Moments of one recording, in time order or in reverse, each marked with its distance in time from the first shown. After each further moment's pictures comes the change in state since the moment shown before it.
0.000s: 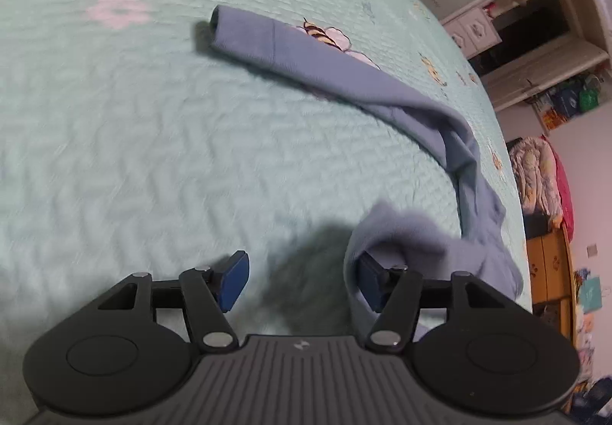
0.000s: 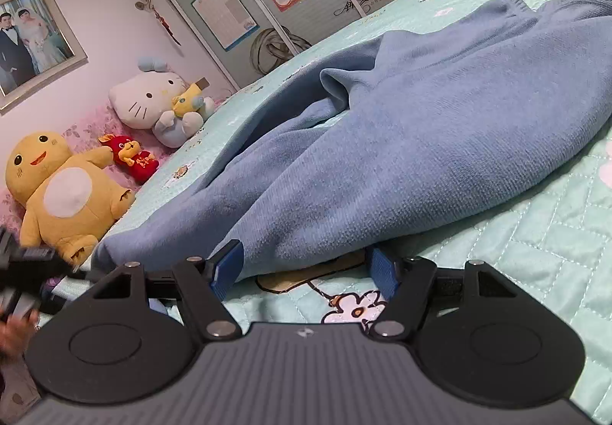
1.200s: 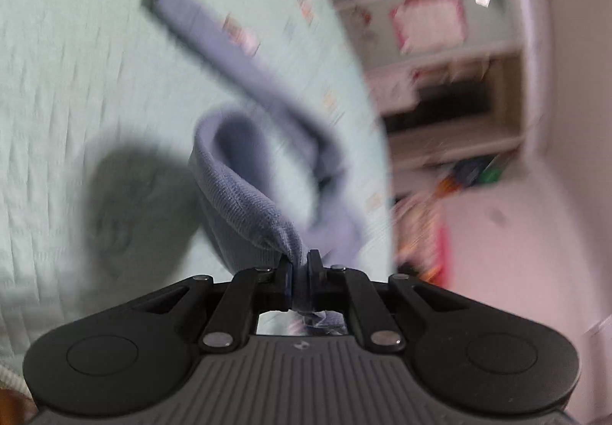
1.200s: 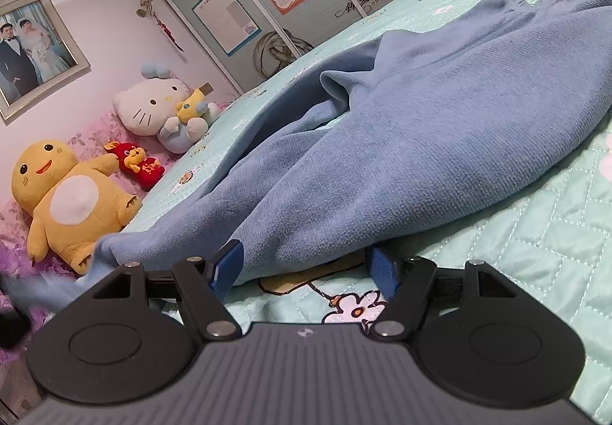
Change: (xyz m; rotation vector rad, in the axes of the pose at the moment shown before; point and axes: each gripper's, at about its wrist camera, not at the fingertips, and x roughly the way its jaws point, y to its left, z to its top) left arm -0.056 -0.007 -0.033 -0.306 -0.148 -0.456; right arm -0.002 -0.006 0.000 0.033 -0.009 0.029
